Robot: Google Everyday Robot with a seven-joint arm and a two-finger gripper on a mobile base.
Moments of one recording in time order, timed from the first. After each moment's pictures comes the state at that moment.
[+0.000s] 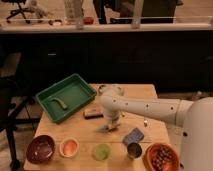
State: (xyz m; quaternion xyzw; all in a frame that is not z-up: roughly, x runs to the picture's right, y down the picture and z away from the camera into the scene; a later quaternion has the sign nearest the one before) arm 0.029 0.206 0.835 -0.35 -0.09 -0.19 0.91
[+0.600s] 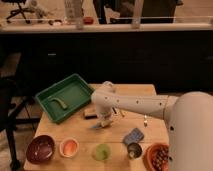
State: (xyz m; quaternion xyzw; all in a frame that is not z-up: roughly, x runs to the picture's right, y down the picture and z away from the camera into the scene) arm -0.023 0.198 0.840 -0.34 -0.12 -0.22 0.91
